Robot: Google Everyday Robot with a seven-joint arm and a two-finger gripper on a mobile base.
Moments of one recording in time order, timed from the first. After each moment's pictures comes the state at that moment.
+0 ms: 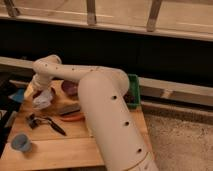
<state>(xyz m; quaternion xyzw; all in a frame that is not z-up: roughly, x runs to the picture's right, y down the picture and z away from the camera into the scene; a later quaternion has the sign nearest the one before) -0.385 0.014 0.850 -0.39 -0.09 0.50 0.77</state>
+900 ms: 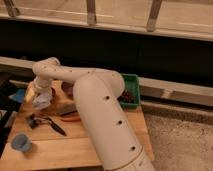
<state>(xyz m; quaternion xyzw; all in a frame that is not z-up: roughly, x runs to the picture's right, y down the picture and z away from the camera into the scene) -0.381 0.033 0.867 -0.39 -0.06 0.49 0.77</state>
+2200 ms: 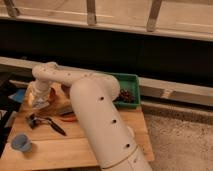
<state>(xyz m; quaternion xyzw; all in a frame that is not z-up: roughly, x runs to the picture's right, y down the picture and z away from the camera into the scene) -0.396 0.063 0.876 -0.43 -0.05 0.47 0.77</state>
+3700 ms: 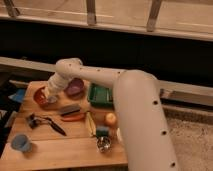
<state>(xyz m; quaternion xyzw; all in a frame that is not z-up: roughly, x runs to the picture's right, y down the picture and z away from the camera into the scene) -0.286 0.031 0.807 -0.43 -0.13 0.50 0.74</state>
